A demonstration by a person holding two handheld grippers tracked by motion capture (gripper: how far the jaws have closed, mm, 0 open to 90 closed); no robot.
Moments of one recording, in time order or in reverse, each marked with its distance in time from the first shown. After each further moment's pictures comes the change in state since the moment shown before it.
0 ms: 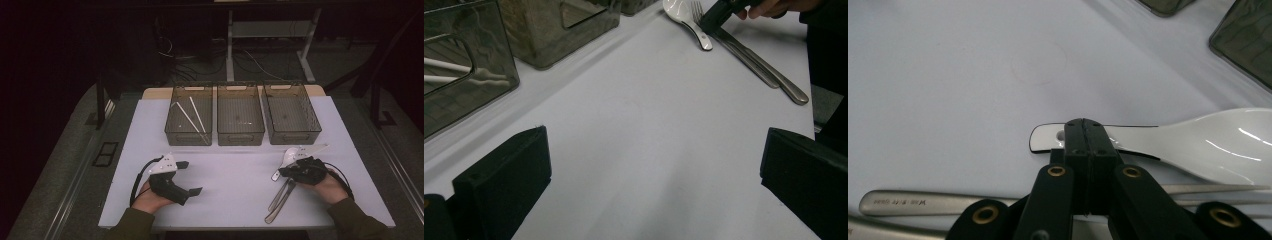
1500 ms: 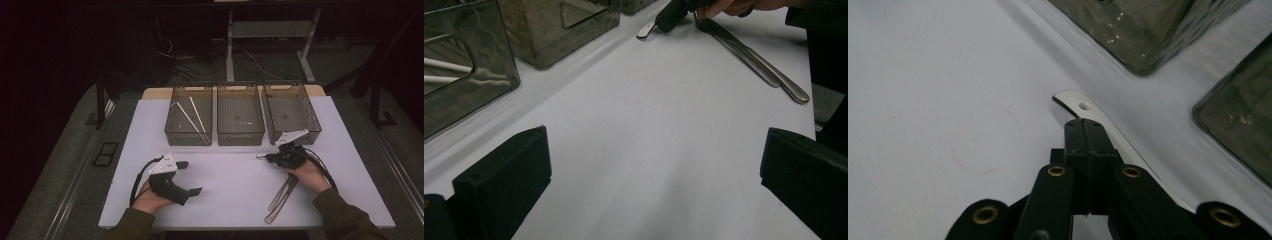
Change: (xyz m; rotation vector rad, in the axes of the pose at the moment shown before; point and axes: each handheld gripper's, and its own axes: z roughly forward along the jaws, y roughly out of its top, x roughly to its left) left arm -0.001 0.000 0.000 0.000 0.003 -0.001; right arm -0.015 0.041 0.041 0.009 -0.057 0.002
